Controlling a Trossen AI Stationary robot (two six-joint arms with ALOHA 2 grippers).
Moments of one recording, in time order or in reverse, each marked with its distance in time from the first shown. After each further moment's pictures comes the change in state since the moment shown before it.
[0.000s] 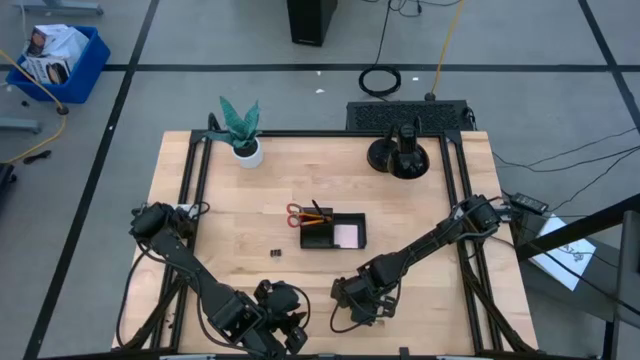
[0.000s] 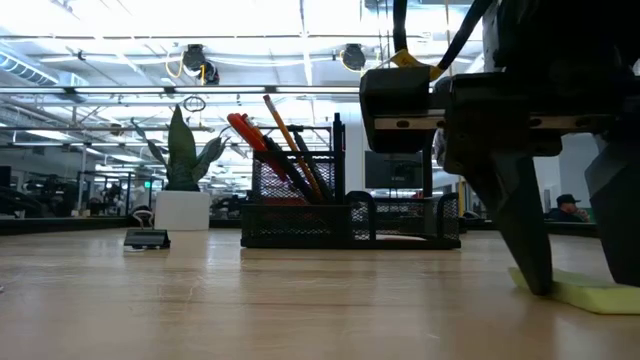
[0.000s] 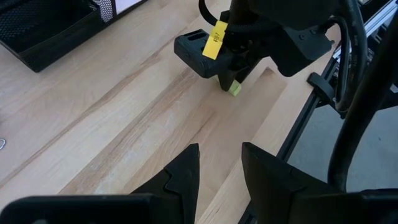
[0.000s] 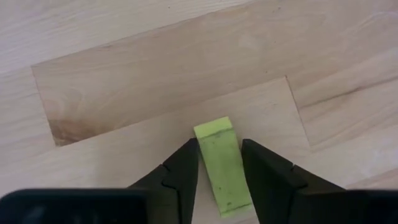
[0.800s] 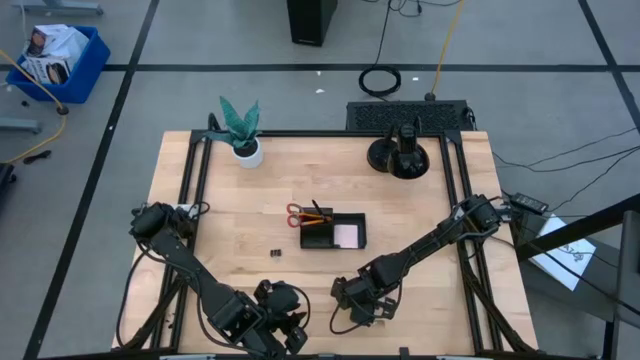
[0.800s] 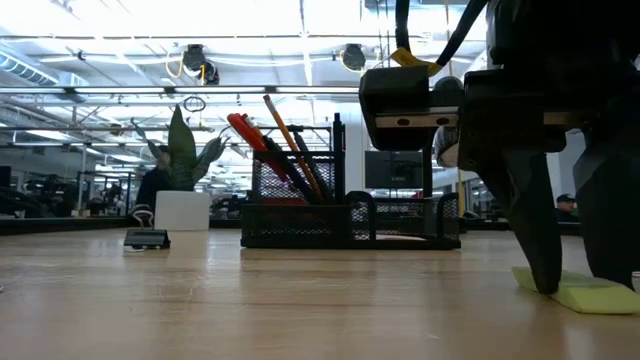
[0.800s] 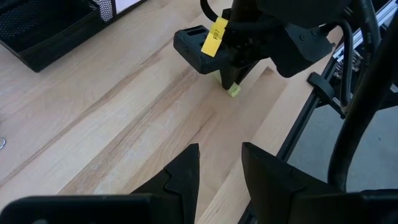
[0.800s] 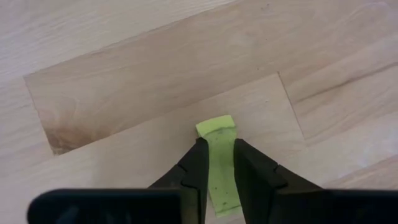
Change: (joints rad) left arm 0.000 0.000 0.000 0.000 0.001 0.000; right arm 0.000 -0.001 0.000 0.000 0.039 0.056
